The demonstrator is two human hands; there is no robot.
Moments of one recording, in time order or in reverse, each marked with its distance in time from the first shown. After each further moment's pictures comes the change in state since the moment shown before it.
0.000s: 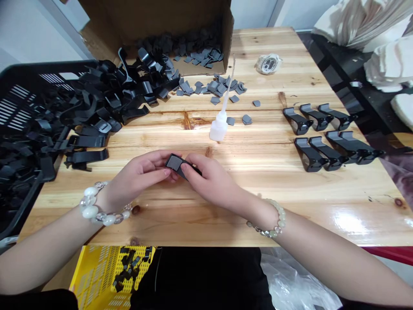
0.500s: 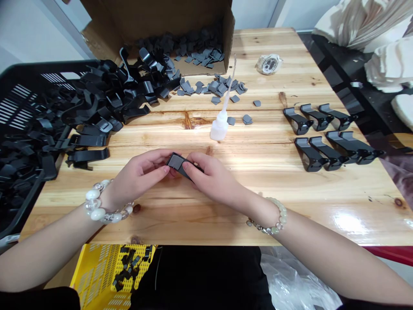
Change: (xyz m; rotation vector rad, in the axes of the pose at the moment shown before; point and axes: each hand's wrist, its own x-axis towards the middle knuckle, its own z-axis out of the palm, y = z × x) left_hand -0.002 -0.002 0.001 0.168 0.067 0.127; right_hand 0.000 0.000 -0.002 0.124 -0.050 0.075
